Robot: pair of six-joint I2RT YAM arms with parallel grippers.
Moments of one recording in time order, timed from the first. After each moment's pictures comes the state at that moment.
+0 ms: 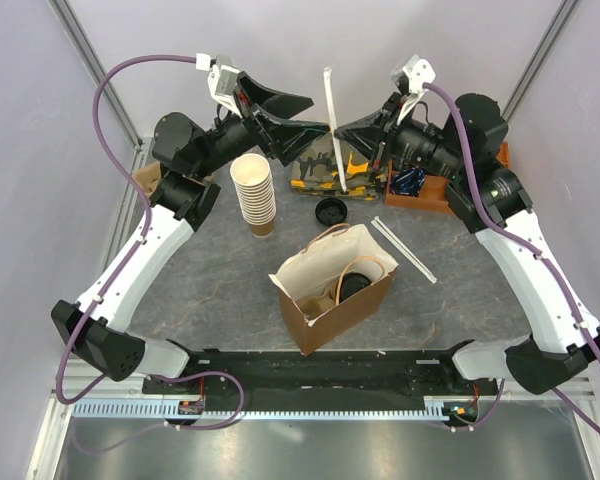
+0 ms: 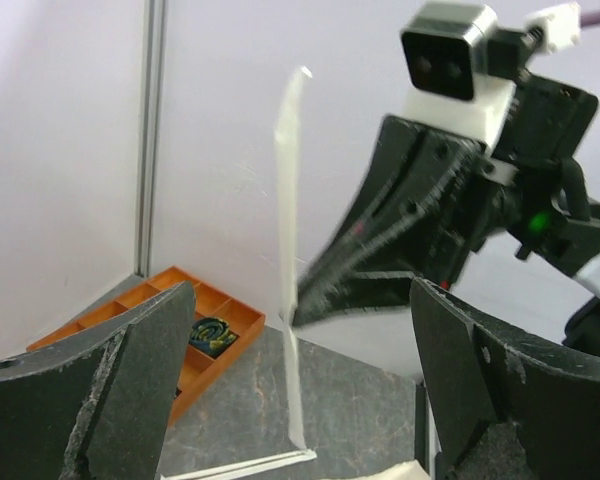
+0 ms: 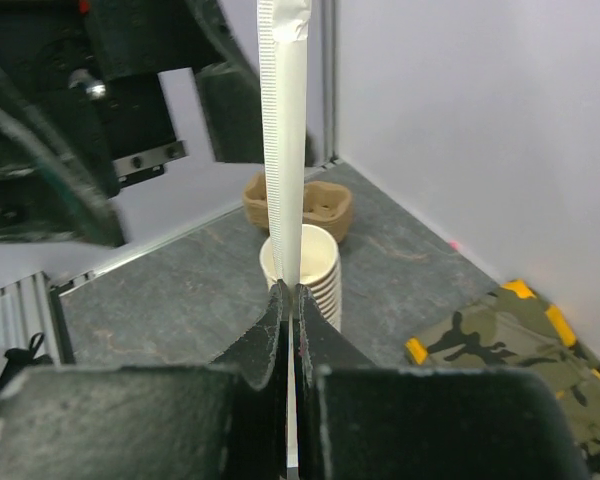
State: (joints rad) left arm -0.50 1.39 1.52 0.37 0.65 -0.54; right arm 0.47 1.34 1.73 -0.32 -0.50 0.08
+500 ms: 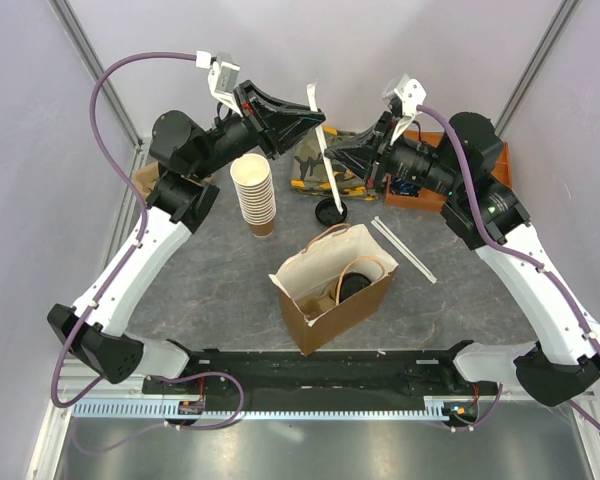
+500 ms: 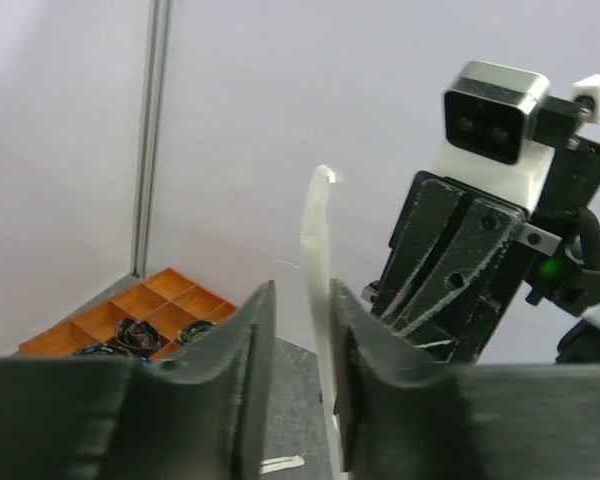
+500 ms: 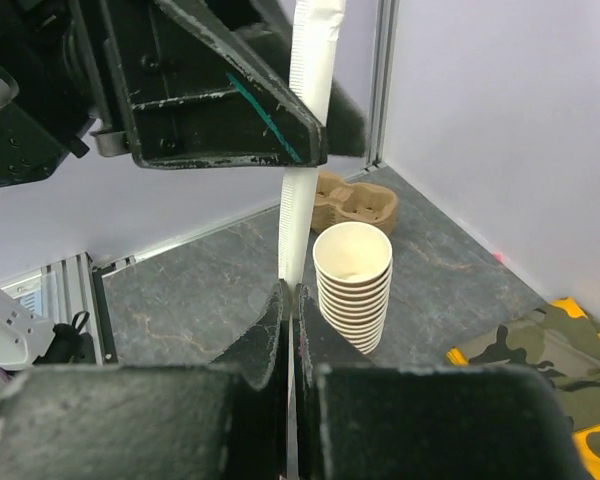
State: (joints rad) left arm -0.53 1.38 1.56 0.30 0.59 -0.54; right arm 0.57 1.26 1.63 -0.28 -0.51 0.08
